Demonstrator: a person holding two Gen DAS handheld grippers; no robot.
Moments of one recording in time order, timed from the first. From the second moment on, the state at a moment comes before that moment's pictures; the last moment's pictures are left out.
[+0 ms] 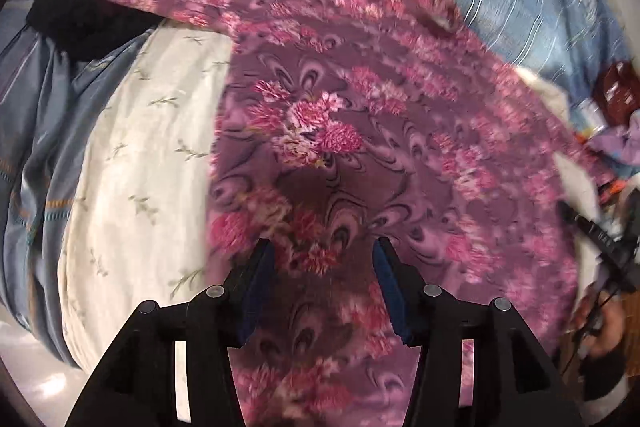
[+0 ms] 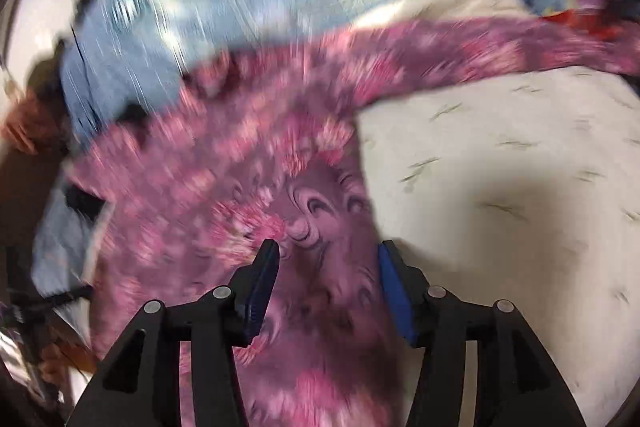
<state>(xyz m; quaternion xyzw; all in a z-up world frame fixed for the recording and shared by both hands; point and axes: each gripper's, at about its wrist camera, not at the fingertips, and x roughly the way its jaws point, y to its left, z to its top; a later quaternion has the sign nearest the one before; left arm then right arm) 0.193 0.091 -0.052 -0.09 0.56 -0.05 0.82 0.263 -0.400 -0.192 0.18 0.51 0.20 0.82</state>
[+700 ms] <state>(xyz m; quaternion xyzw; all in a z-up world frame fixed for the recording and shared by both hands) 0.239 0.011 -0.061 -0.08 0.55 -0.09 0.82 0.309 -0.651 -0.213 0.40 0.41 -0.03 0.82</state>
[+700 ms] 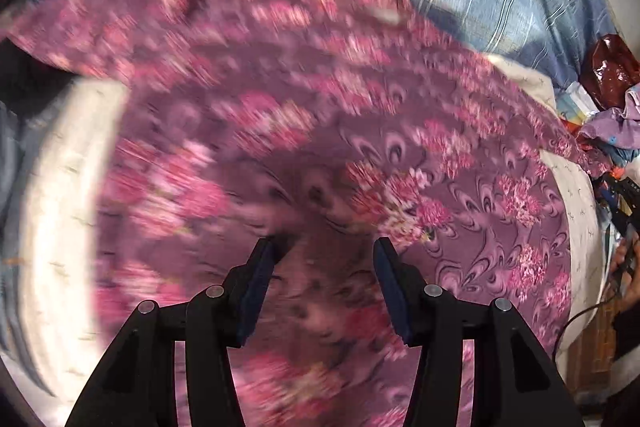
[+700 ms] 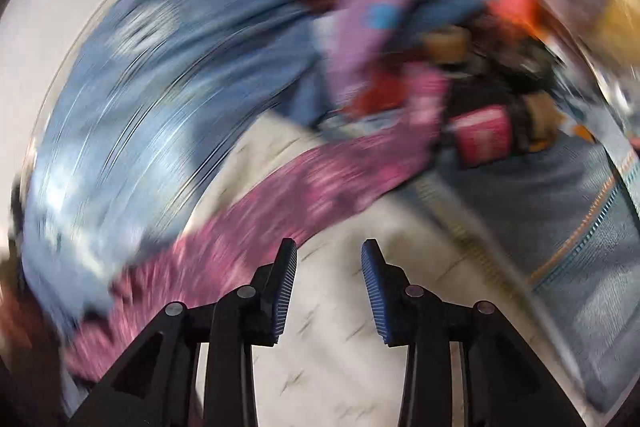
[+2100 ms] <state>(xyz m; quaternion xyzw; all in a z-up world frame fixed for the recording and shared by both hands) 0.195 0.144 -0.022 -0.18 0.50 -0.13 0.84 0.354 -0.167 -0.142 0.19 0.49 0.33 0.78</state>
